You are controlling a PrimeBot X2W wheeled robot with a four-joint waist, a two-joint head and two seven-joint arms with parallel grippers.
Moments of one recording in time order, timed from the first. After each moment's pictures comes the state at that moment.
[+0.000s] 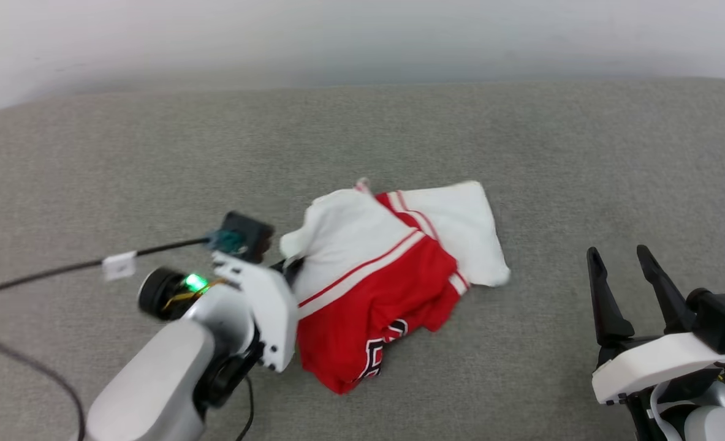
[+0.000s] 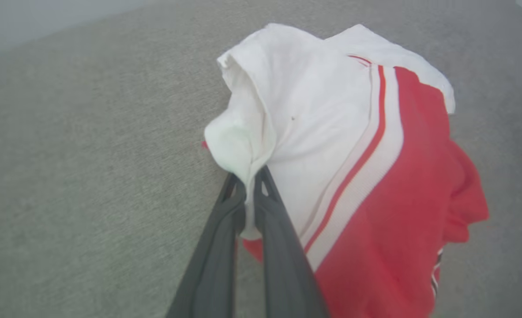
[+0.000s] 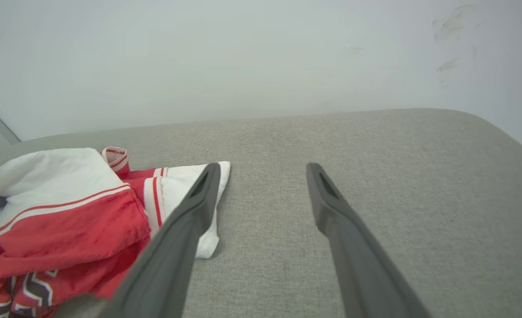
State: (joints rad) left arm -0.52 0.40 -0.65 0.24 -0.62 0.03 0.38; right arm -0.05 -0.05 -0.04 -0.02 0.17 0.13 0.00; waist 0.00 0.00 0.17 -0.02
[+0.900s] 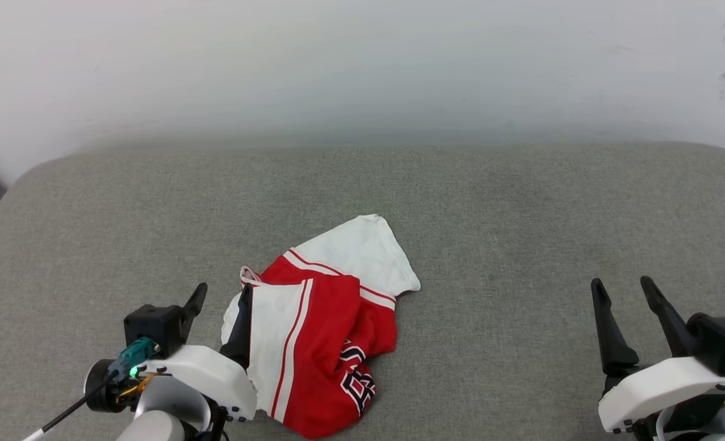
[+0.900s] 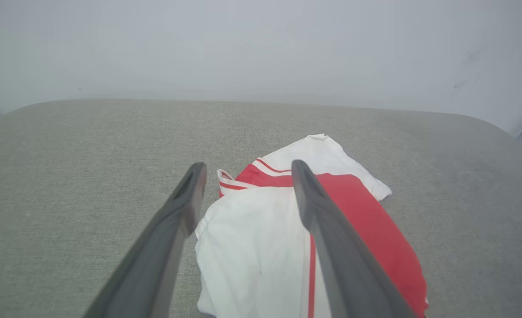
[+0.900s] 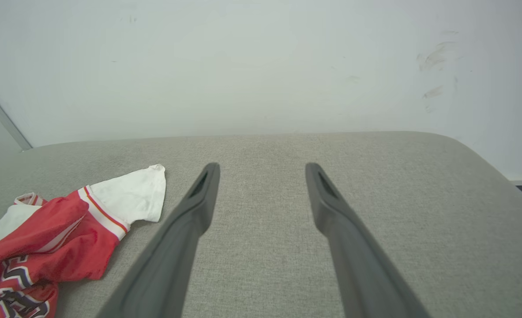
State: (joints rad) left arm -0.17 0.42 -0.47 0.12 -0.63 0.24 -0.07; right arm 0.03 -0.05 -0.06 -0.07 0.15 0.13 0.06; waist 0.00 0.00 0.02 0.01
